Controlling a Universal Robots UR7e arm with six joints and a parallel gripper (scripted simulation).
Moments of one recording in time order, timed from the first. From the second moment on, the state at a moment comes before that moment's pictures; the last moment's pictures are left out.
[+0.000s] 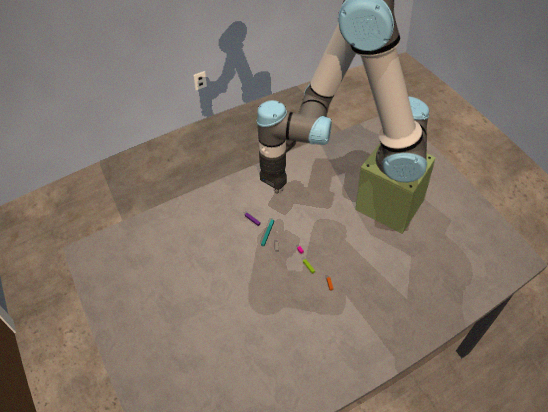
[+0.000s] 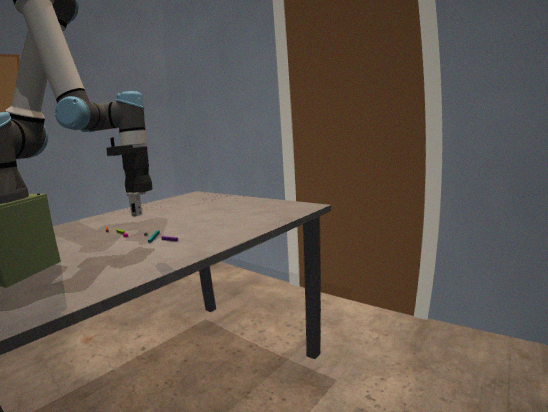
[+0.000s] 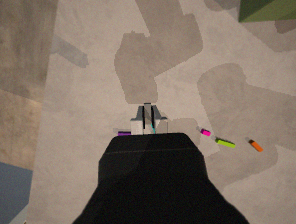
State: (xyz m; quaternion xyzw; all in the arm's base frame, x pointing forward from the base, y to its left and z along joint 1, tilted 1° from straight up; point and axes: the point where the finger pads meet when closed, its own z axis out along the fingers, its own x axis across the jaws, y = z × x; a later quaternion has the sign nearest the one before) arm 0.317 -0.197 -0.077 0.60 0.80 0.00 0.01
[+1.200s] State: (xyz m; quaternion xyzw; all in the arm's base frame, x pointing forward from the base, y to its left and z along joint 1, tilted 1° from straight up) arm 0.351 -0.079 -0.078 0.13 0.99 -0.01 0.00
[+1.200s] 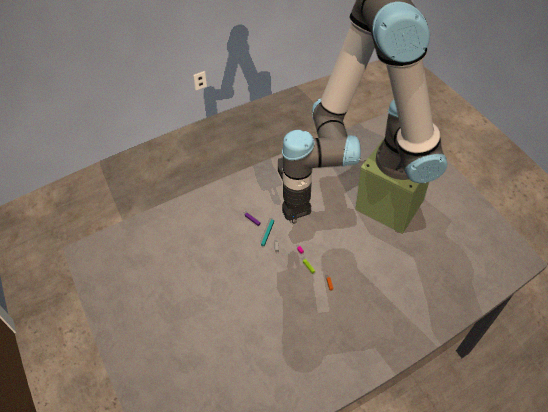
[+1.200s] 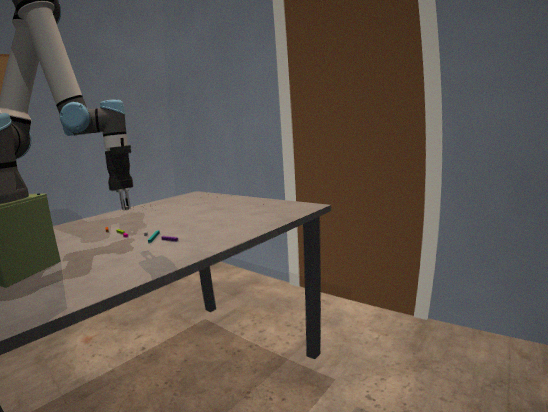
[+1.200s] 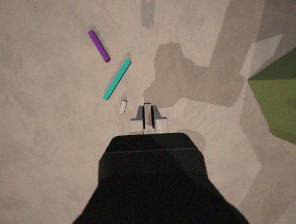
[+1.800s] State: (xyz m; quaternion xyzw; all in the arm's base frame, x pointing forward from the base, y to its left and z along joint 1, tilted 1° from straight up) arm 0.353 -0.057 -0.079 0.05 1.00 -0.01 0.00
